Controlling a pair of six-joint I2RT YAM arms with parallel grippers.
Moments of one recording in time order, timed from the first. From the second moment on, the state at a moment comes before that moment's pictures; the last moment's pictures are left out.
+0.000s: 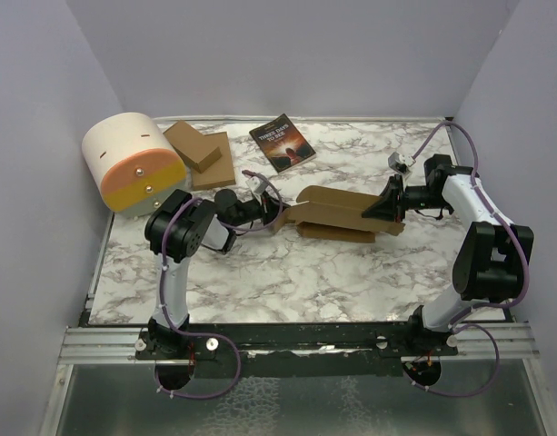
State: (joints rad) left arm -0.39 2.10 0.76 1.34 0.76 -0.33; right arm -0.11 1.62 1.19 -1.10 -1.34 -1.20
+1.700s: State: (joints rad) left arm -0.57 2.03 0.55 1.49 0.60 -0.21; right arm -0.11 1.62 1.17 -1.07 -1.34 -1.17
